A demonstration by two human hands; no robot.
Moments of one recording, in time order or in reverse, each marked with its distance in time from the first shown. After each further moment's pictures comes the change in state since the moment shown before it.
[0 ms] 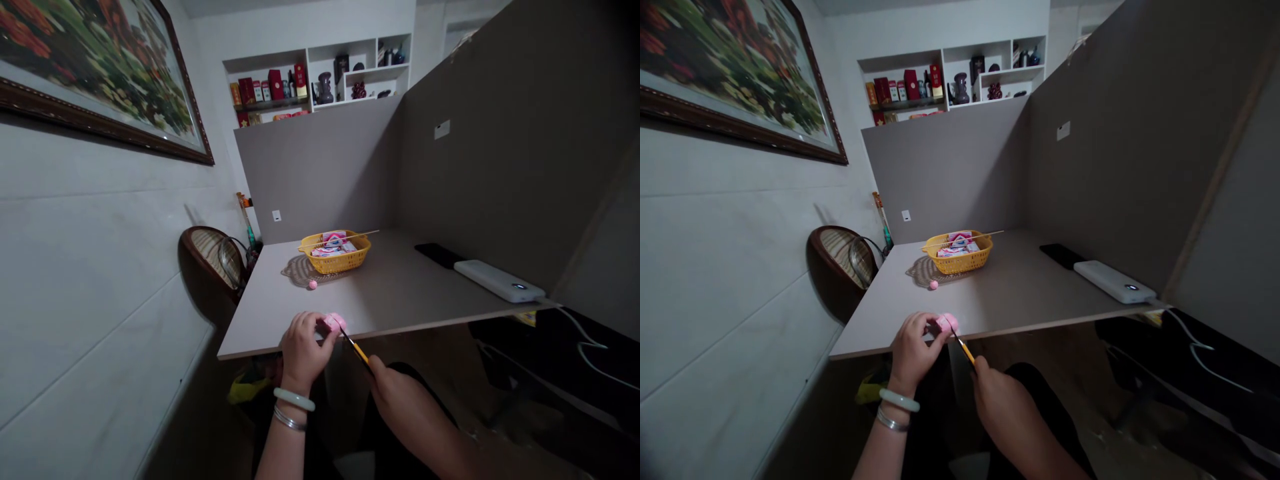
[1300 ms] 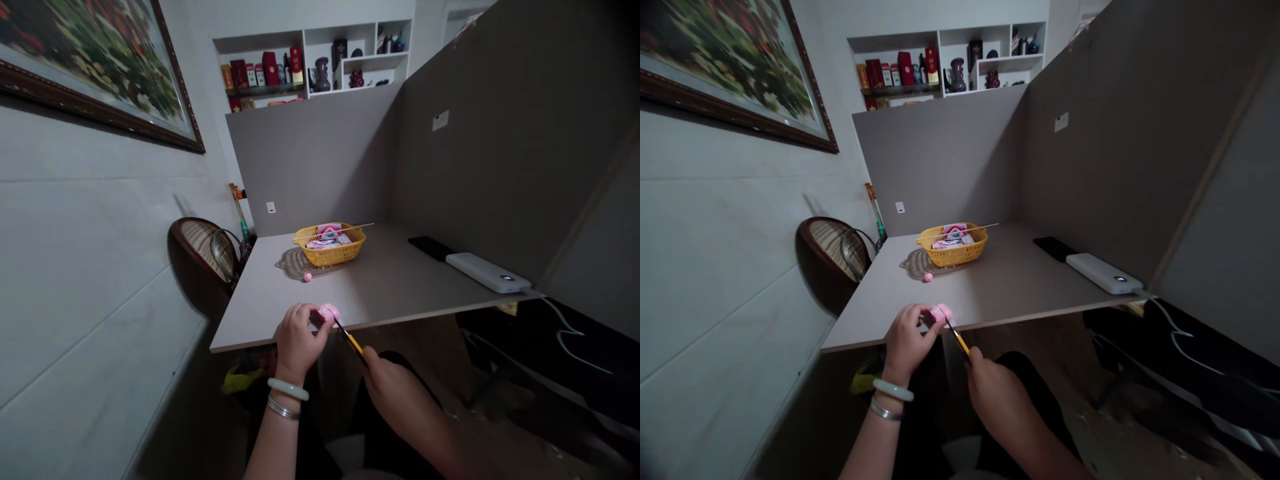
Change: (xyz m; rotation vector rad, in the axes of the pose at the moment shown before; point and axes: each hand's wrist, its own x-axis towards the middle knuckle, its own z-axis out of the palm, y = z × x) left_hand 0.002 0.001 0.001 0.034 -0.010 -0.020; right_hand -0.001 0.001 0.003 0.007 0.010 0.019
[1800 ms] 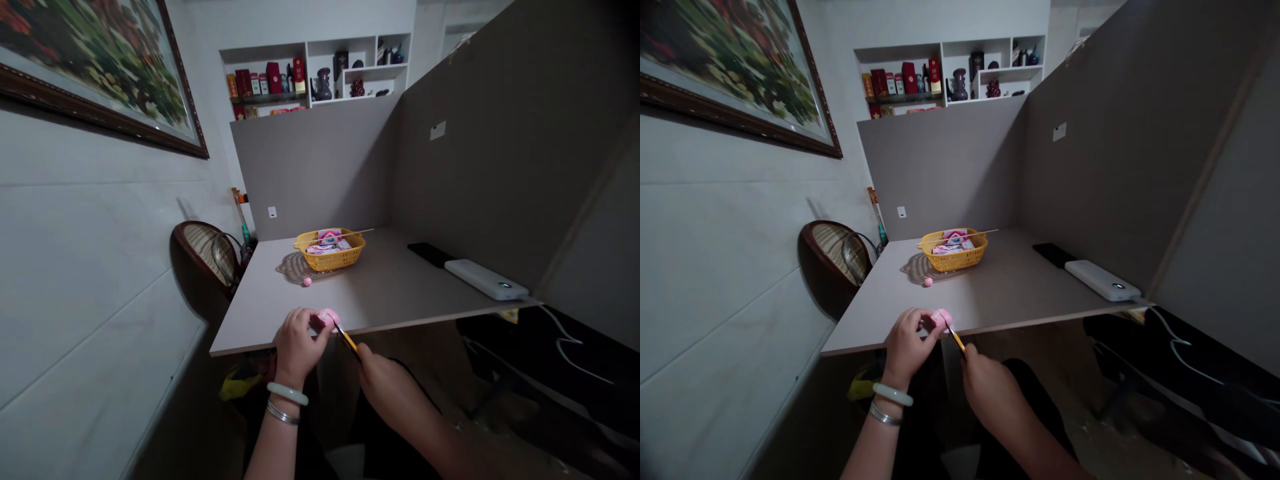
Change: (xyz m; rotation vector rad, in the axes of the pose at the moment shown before) left_hand 0.000 0.000 0.001 -0.026 0.019 -0.015; right_hand 0.007 -0.003 -0.004 0.007 0.020 -0.040
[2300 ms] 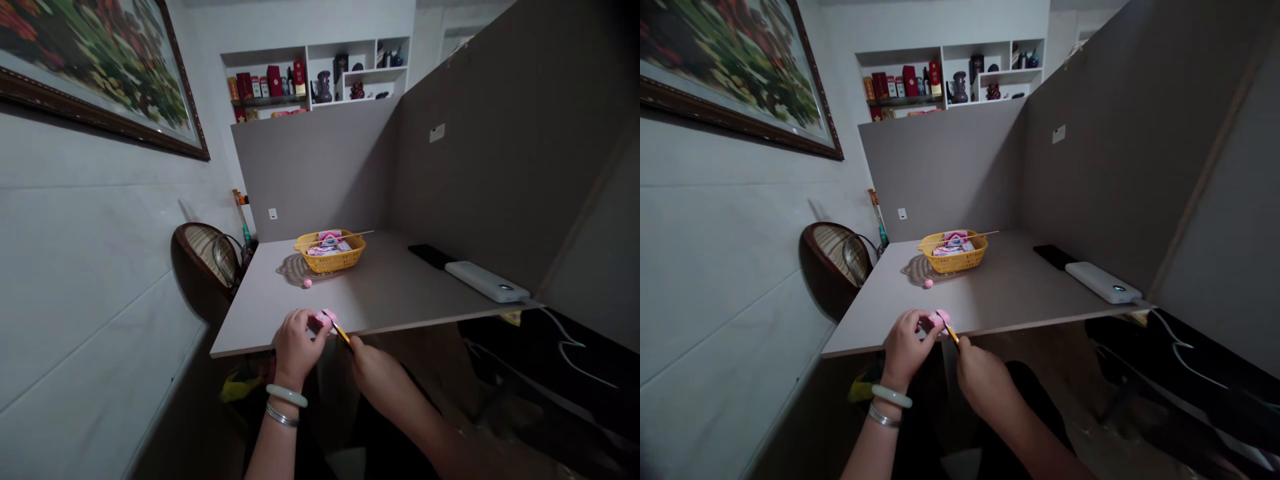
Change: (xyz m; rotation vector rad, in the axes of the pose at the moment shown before) left_hand 0.000 -0.001 0.000 0.013 0.009 -0.009; right_hand 0.010 -0.003 -0.003 -0.016 0.016 -0.027
